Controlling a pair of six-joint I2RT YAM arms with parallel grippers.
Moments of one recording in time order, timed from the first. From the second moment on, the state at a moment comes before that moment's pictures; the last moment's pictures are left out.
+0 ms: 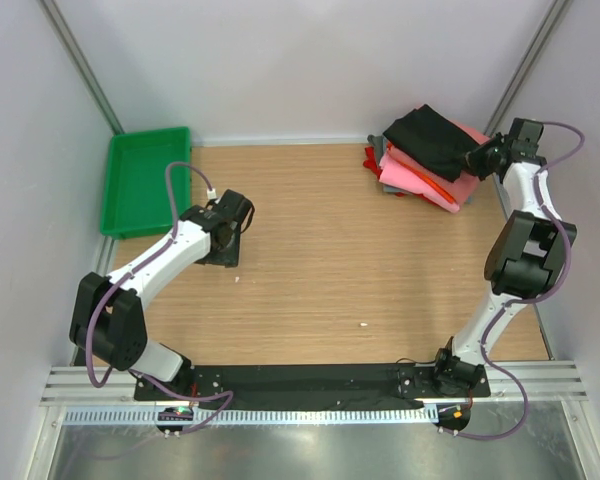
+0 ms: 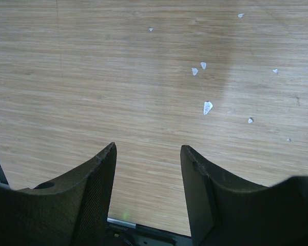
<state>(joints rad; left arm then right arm) -0.48 1.48 1.12 -0.92 -0.41 -0.40 -0.34 1.93 1.62 -0.38 -0.36 0.79</state>
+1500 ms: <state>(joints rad) -0.49 1.50 1.12 -0.92 -0.41 -0.40 -0.39 1.75 1.69 -0.64 -0.21 0.63</state>
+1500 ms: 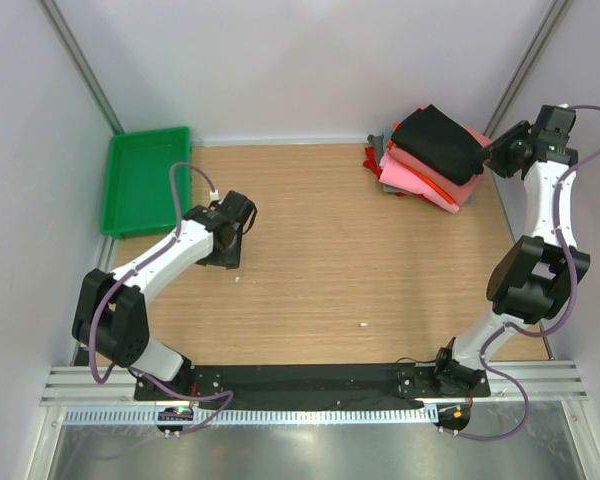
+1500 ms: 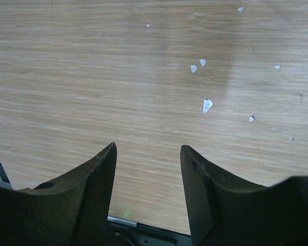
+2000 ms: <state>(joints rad) -0.49 1.50 1.12 -0.93 -0.41 -0.40 -0.37 1.99 1.81 -0.41 -0.45 0.73</state>
